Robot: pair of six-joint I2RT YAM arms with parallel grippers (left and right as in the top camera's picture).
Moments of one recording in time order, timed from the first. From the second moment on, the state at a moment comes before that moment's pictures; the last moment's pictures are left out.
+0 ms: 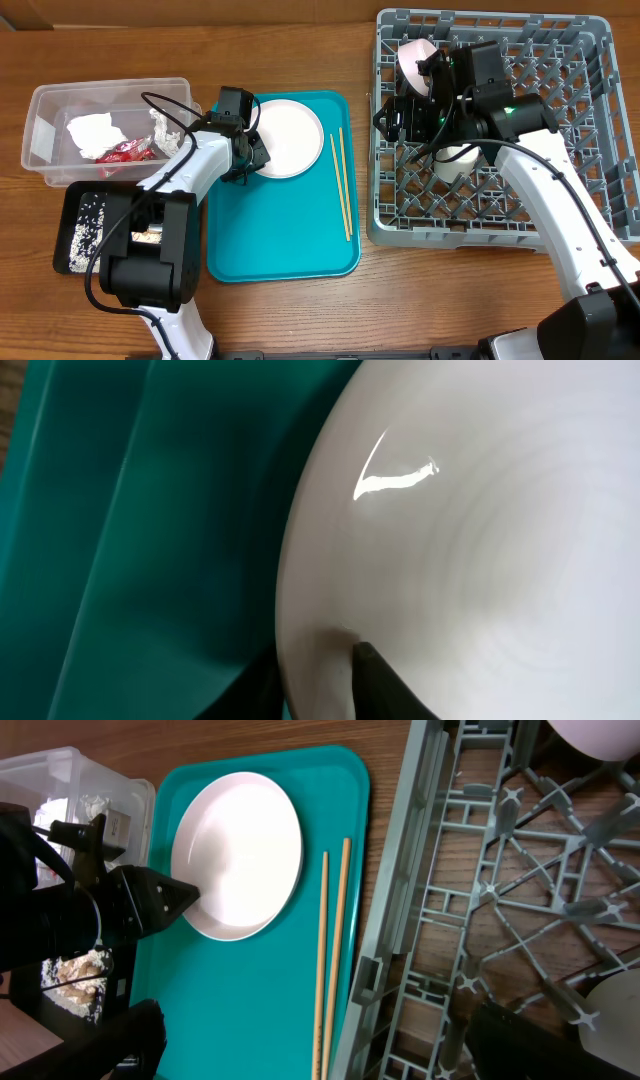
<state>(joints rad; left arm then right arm) -0.16 1.95 1.24 -0.57 -0.03 -0.60 0.24 1.62 1.46 -0.84 -0.38 0.28</state>
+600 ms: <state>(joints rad) -0.16 1.95 1.38 -0.77 -0.02 -0.61 0.24 1.62 1.46 -0.84 -0.38 0.28</state>
